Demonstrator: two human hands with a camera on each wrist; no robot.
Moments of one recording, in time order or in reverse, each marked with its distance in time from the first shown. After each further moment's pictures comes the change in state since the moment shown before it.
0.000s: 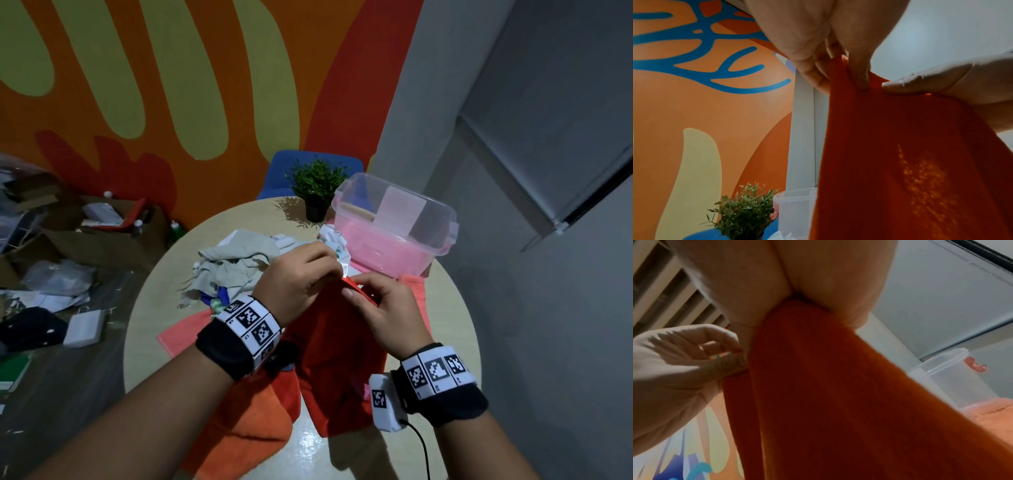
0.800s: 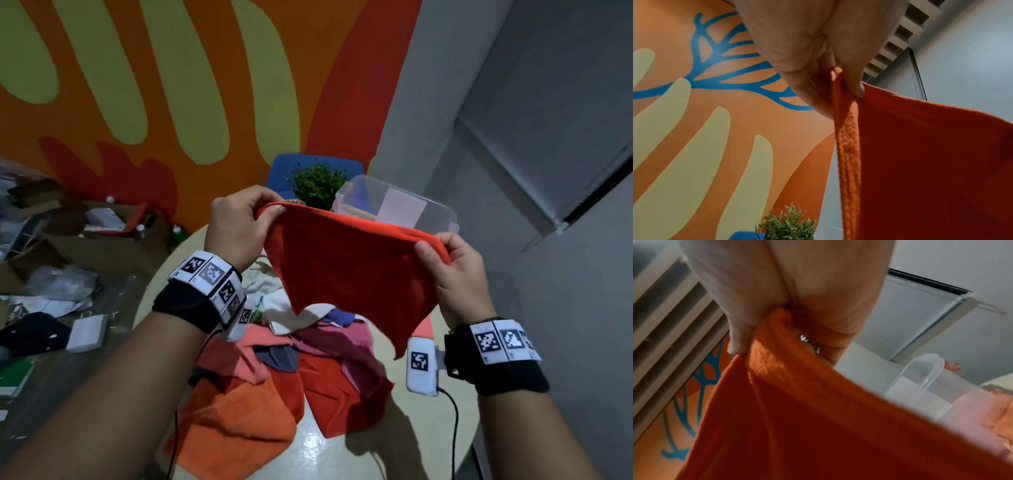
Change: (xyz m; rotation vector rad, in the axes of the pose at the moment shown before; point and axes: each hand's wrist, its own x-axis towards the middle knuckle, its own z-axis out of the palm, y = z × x) left_hand 0.034 -0.037 -0.070 0.048 0.256 -0.491; right_hand 0.022 -0.012 -0.067 0.350 0.290 0.069
